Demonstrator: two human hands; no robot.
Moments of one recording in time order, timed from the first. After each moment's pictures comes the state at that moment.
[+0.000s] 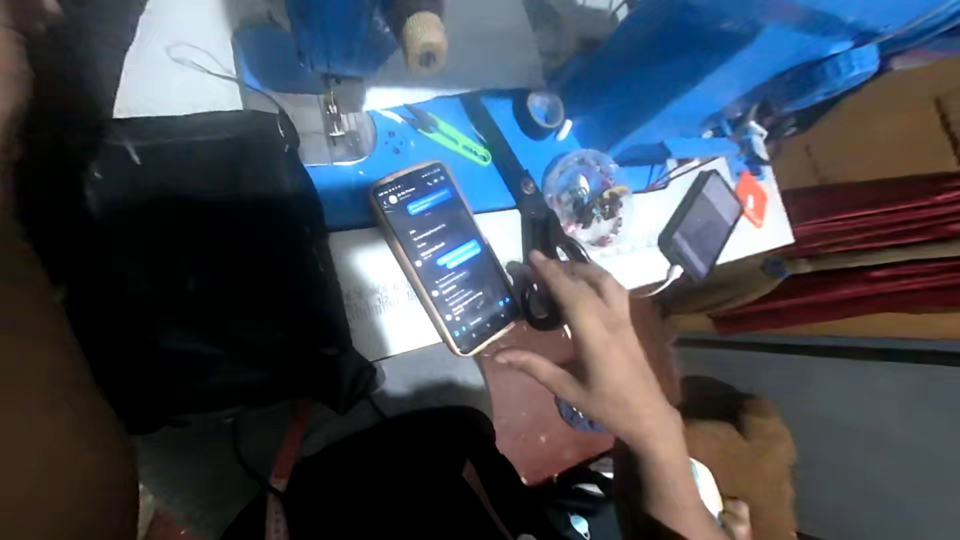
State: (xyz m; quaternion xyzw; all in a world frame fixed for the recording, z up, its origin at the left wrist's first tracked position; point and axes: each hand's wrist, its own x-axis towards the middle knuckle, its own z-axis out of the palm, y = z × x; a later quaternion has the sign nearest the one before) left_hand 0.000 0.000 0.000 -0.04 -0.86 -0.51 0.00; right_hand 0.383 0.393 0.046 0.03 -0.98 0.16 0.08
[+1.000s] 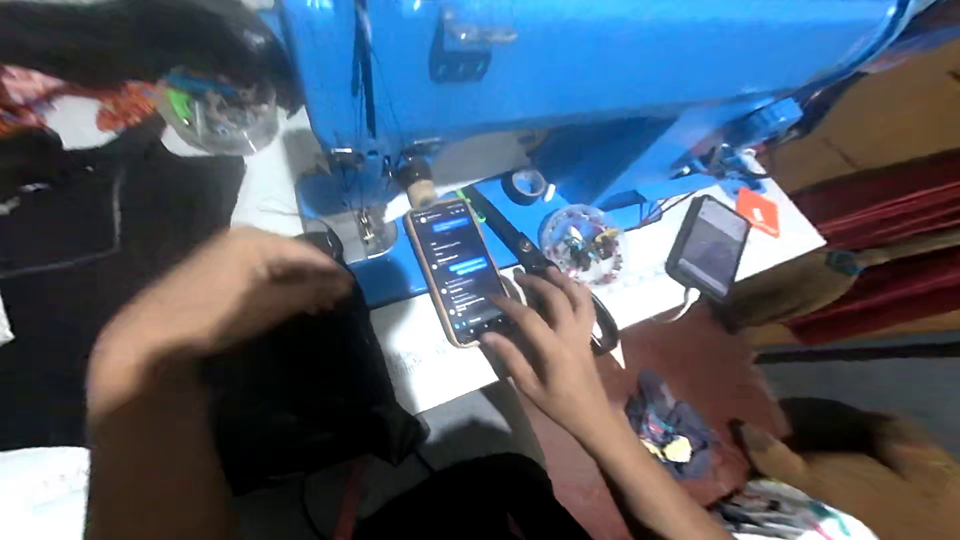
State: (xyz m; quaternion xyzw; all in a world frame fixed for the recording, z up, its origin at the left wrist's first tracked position) left_hand 0.111 0.059 0.095 -0.46 -0.80 -0.37 -0.12; right_hand 0.331 0.334 0.030 -0.03 -0.95 0.18 0.24
